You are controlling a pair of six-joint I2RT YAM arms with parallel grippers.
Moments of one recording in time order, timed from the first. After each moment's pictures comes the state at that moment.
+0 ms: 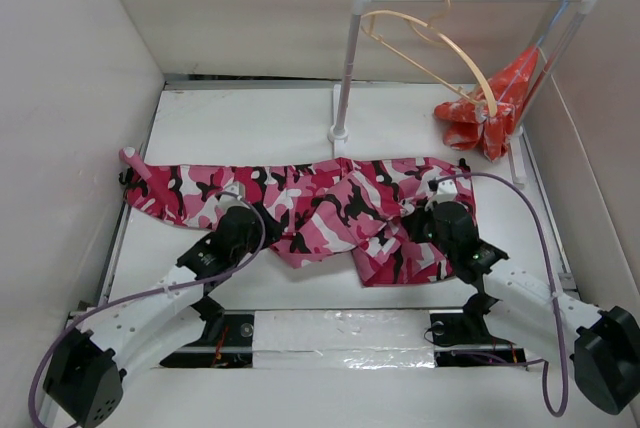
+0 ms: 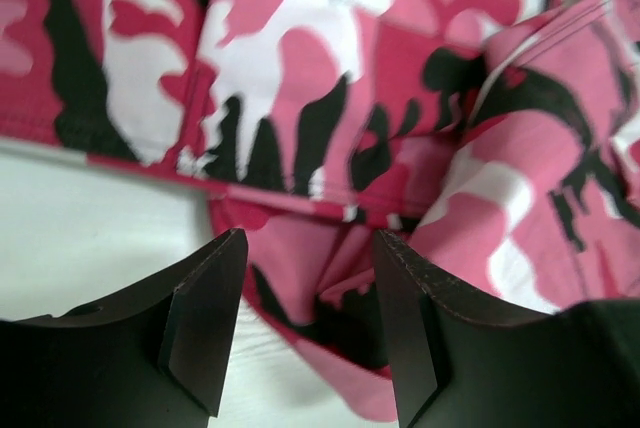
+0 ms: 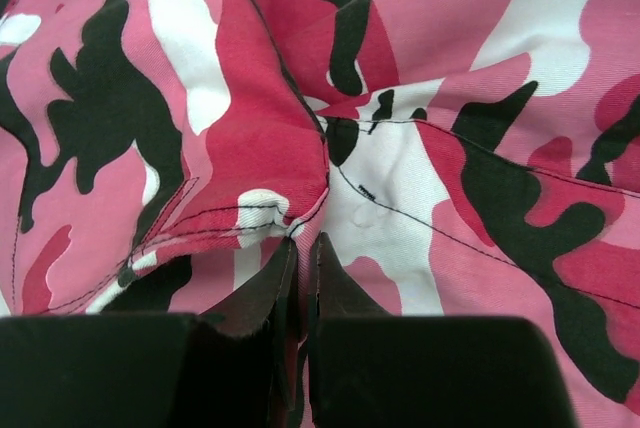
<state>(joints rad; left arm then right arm) -0.61 0.77 0.37 -0.24 -0.24 -0.85 0.57 0.86 0.30 0.07 0.18 0.44</state>
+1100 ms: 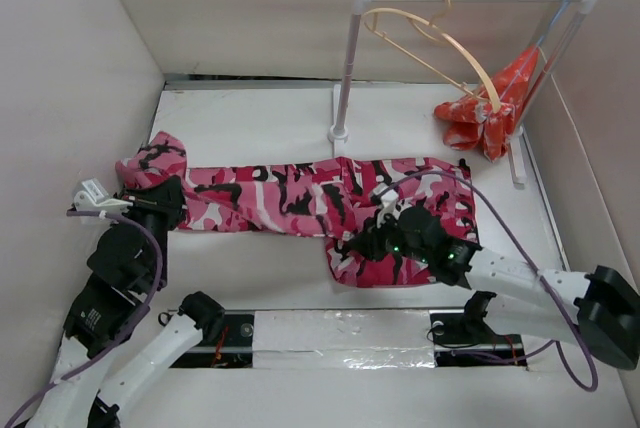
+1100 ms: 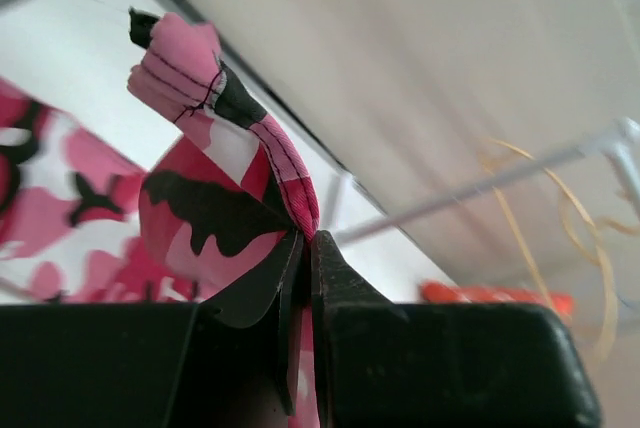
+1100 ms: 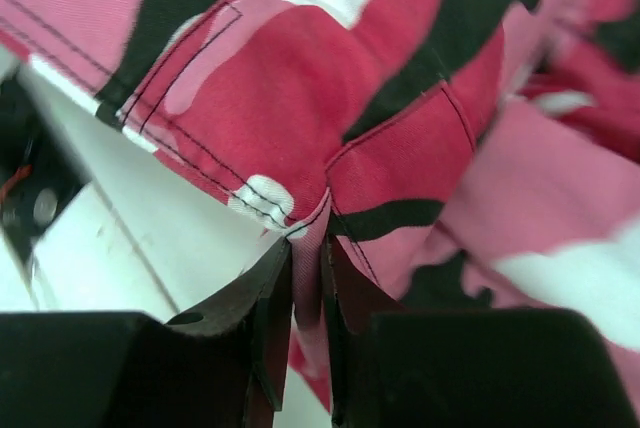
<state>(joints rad) -0.61 0.39 0.99 -0.65 -0.73 -0.86 0.87 0.99 0.43 0.18 -0.09 0.37</state>
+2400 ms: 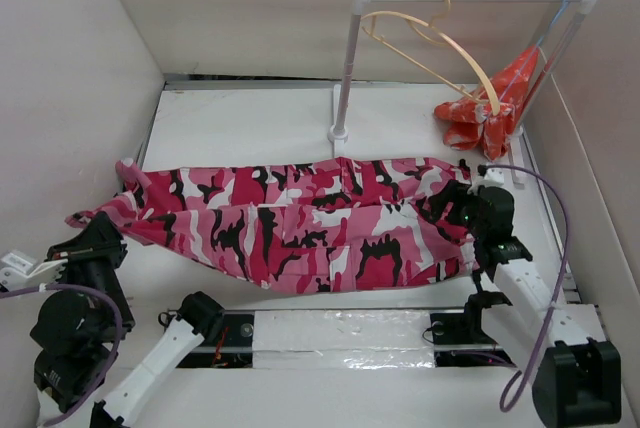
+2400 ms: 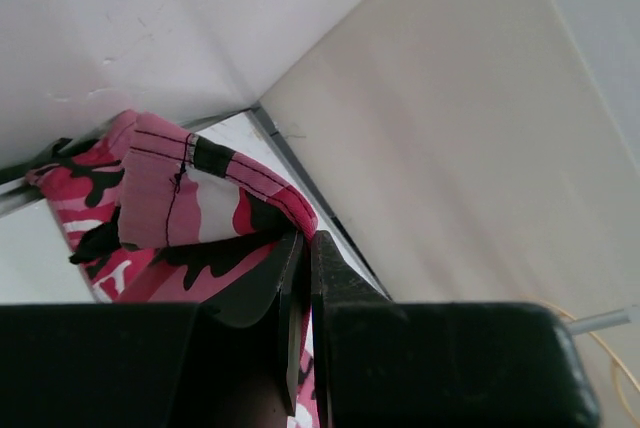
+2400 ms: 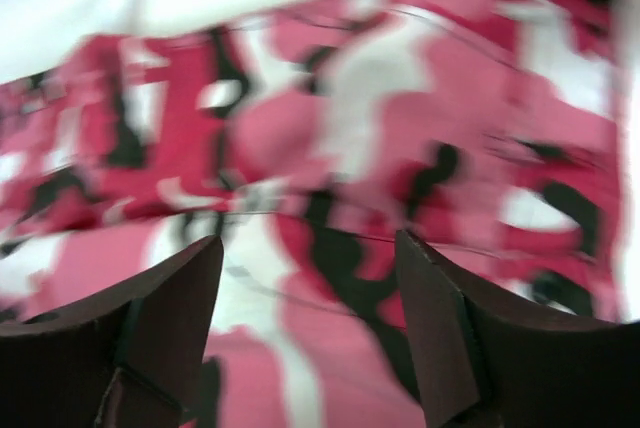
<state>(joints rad) -0.61 0.13 1.01 -0.75 -1.16 -0.71 0.14 0.77 0.35 0.04 -0.09 0.36</state>
